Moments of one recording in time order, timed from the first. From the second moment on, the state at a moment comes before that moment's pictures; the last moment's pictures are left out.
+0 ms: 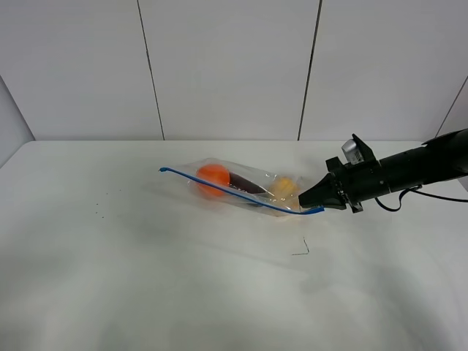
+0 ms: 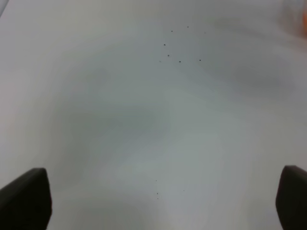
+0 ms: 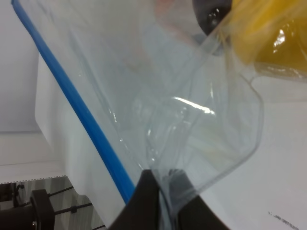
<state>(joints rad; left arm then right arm) 0.14 -0.01 -0.49 0.01 1.06 0.06 -0.08 2.02 -1.06 1.25 1.07 -1.00</state>
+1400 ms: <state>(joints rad) 0.14 -0.01 -0.49 0.02 1.06 0.03 -0.08 2.02 -1.06 1.25 1.07 -1.01</state>
